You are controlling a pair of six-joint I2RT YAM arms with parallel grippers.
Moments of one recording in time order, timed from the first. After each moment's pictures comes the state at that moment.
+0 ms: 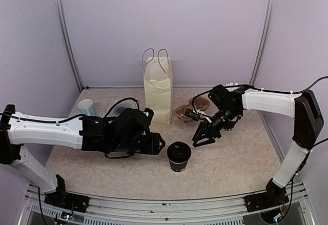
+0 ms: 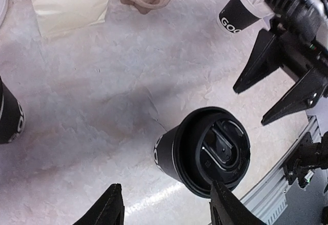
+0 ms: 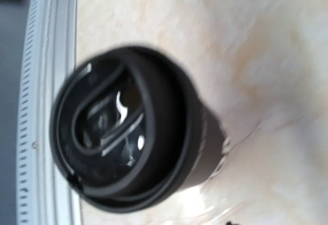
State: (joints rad) left arm -1.19 1.49 1.10 -0.39 -0.29 -0.81; right arm 0.57 1.71 1.23 -0.84 -0.83 -0.56
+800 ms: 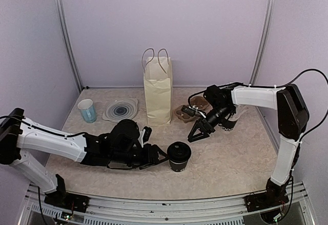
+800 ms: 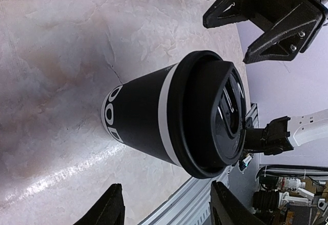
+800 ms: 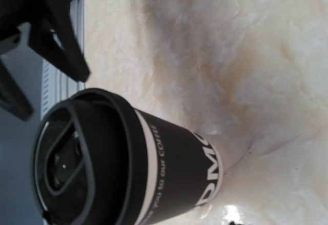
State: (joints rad) left arm -1.14 1.47 0.74 0.13 0.06 -1.09; right arm 0.54 1.90 1.40 -0.91 -0.94 -0.53
